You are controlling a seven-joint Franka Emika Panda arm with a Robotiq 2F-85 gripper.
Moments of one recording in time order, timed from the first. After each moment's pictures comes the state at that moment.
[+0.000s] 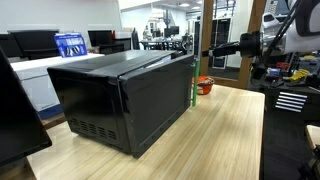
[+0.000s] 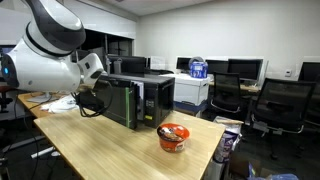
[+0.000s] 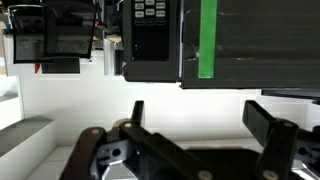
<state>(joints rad) -0.83 -0.31 0.41 -2.77 2.43 2.24 -2.60</state>
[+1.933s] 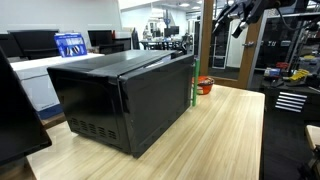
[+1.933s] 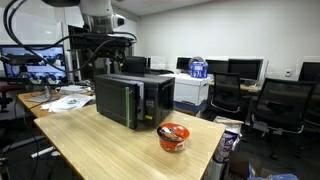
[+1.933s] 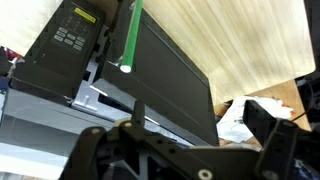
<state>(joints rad) -0.41 -0.42 -0.06 -2.44 0.61 2.10 -1.65</state>
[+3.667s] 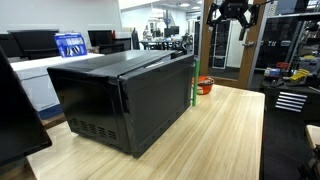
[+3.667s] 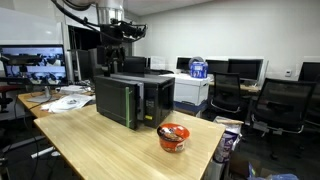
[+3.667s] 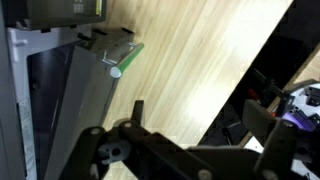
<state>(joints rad) -0.10 -0.29 -0.24 -2.26 0.01 2.03 -2.31</state>
